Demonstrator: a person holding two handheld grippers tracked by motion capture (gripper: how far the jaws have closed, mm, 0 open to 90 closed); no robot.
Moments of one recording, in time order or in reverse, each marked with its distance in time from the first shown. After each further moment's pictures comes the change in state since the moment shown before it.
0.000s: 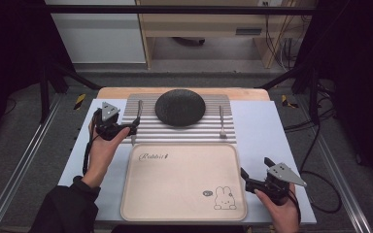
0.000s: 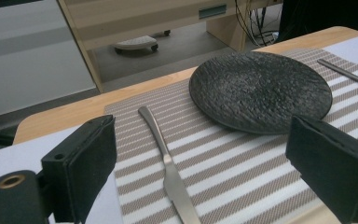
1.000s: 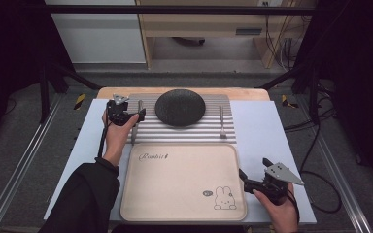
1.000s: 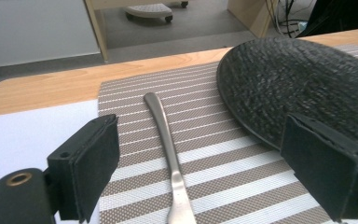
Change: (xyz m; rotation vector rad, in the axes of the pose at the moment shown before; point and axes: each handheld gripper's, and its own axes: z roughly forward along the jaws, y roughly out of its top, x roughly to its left) left arm 0.017 -0.011 0.078 0.113 0.061 -0.136; right arm 0.001 -0.002 0.004 0.022 0.013 -0.009
